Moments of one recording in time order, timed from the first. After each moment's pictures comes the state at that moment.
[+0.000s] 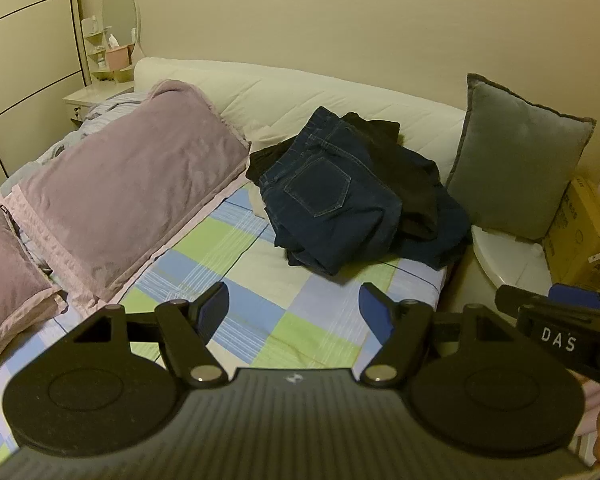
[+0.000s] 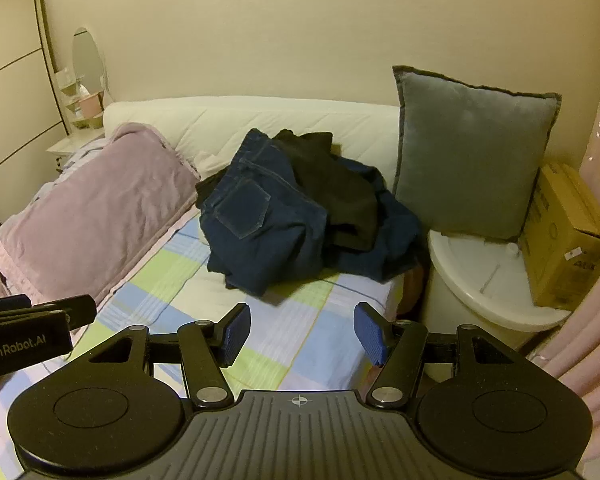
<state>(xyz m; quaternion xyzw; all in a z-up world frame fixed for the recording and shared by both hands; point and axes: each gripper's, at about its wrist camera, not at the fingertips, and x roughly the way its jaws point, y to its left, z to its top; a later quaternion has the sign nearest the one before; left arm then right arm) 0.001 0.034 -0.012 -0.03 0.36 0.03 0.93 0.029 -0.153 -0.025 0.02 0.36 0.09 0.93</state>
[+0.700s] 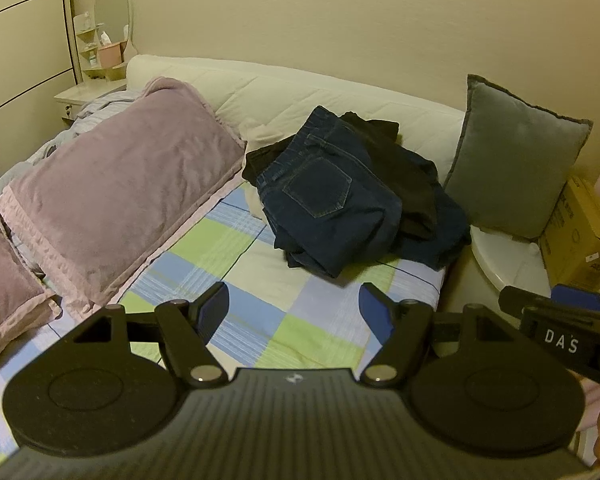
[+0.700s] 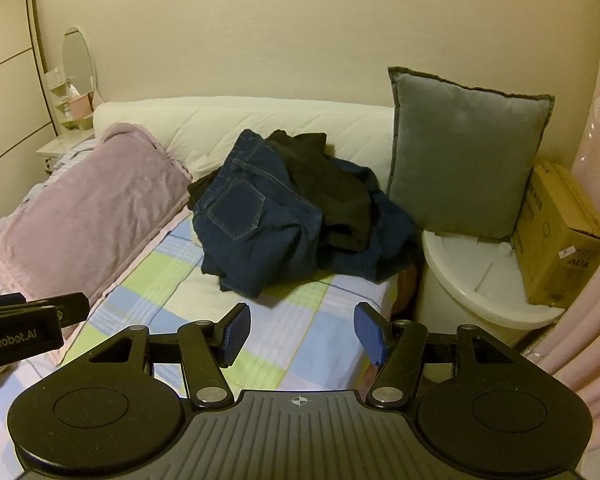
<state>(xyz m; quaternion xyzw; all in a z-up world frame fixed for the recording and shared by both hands) 0.012 0.057 -0.013 -0.04 0.37 0.03 0.93 0.032 -0.137 -0.026 0.01 0.36 0.08 0.93</state>
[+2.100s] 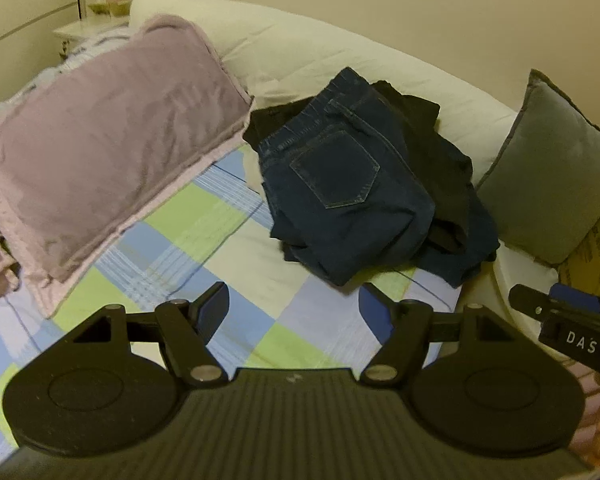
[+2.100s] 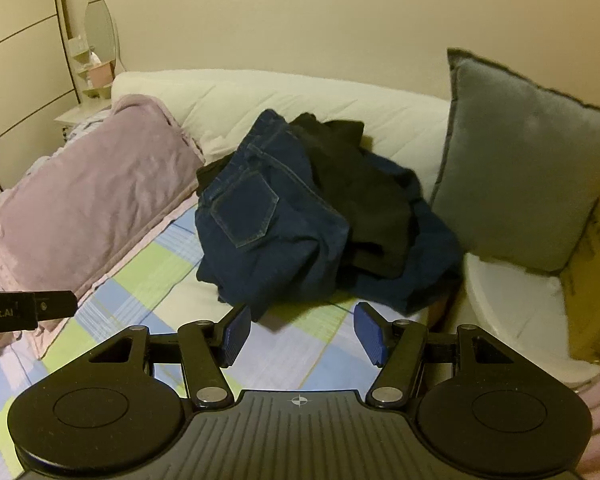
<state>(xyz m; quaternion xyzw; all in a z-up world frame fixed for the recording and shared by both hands) 0.151 0.088 -0.082 -0.11 0.44 0.06 0.89 0.181 -0.143 -0.081 -0.02 0.39 0.15 0.91</state>
